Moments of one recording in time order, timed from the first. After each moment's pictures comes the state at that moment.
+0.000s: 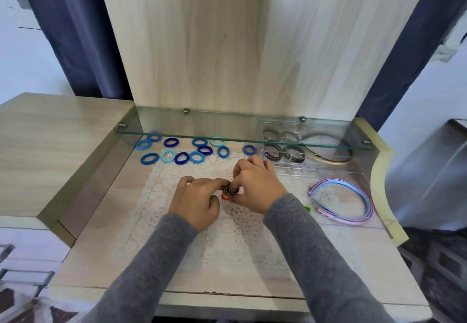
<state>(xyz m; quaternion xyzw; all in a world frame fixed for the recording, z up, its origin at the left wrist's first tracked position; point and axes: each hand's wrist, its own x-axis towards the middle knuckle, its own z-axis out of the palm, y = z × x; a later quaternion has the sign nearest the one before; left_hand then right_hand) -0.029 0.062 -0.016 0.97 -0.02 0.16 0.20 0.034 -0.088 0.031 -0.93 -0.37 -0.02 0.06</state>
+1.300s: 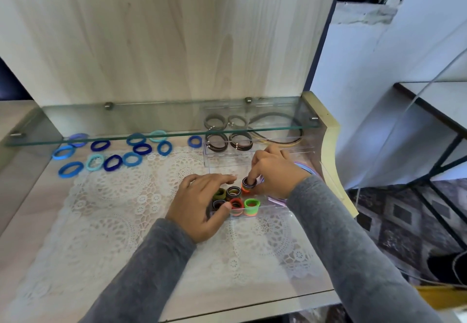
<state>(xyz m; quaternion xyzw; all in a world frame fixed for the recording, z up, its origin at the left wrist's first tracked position) 0.023 -0.032 -0.043 0.92 -0.22 0.18 0.29 0.080 -0.220 0.035 -0.96 -0.27 0.07 0.03</state>
